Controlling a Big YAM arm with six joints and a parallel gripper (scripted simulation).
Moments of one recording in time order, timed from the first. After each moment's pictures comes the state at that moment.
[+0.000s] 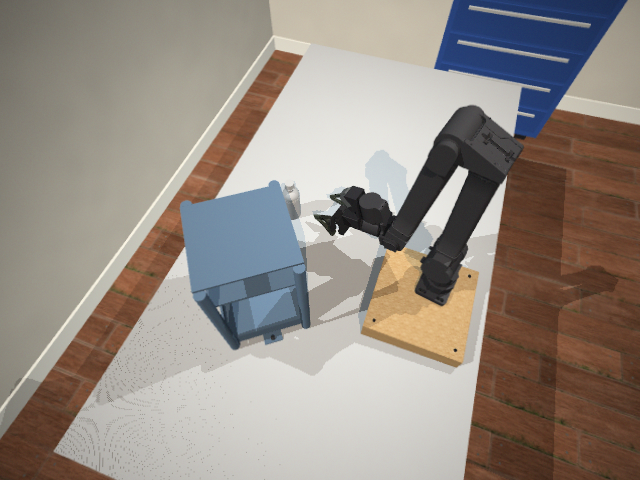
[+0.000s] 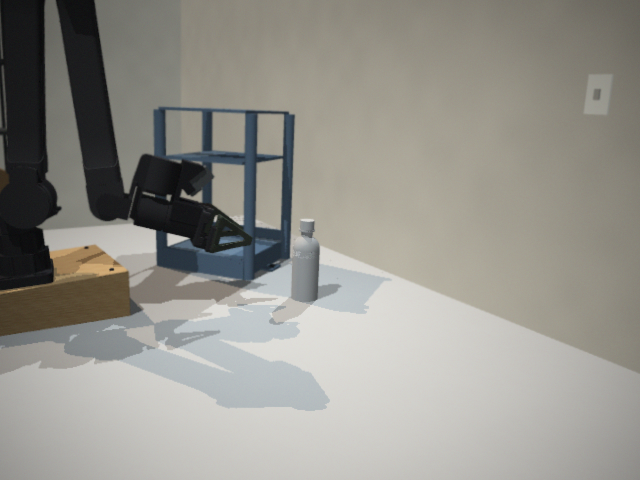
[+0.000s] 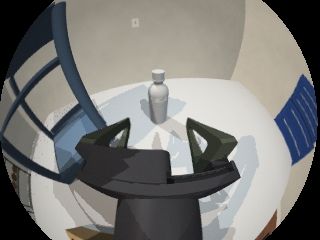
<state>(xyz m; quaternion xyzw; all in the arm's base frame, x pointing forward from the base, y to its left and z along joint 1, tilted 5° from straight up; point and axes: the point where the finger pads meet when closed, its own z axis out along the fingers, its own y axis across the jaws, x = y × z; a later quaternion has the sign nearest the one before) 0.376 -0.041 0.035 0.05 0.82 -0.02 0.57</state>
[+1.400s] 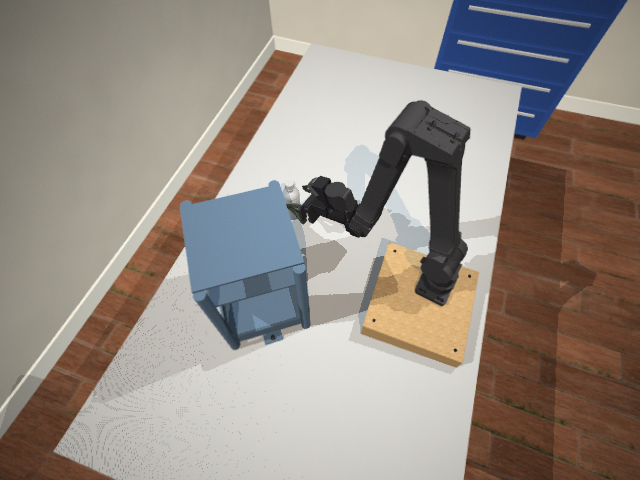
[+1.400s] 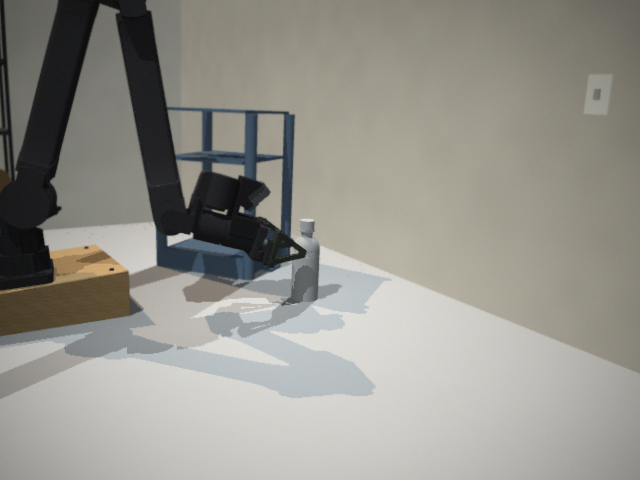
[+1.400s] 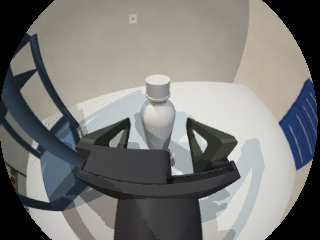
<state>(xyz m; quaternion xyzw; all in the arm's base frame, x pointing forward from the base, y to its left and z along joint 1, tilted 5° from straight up) 0.477 -0.051 -0.001 0.05 0.82 -0.02 0.57</state>
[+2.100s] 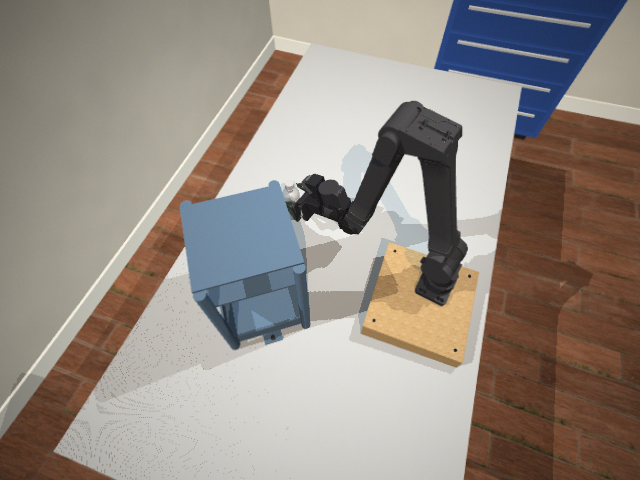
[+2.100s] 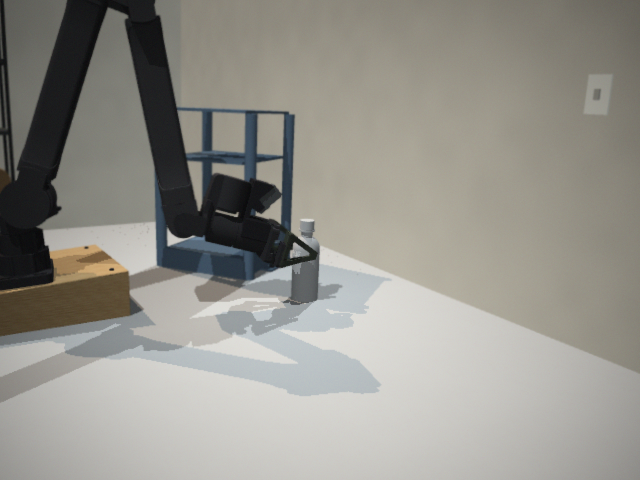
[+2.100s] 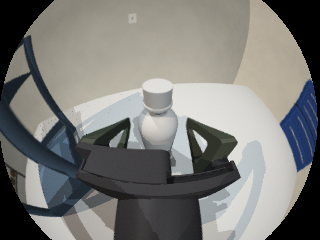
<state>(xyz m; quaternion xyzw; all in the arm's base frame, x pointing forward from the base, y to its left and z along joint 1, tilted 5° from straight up) 0.498 -0.053 -0.007 0.05 0.82 -0.02 0.58</state>
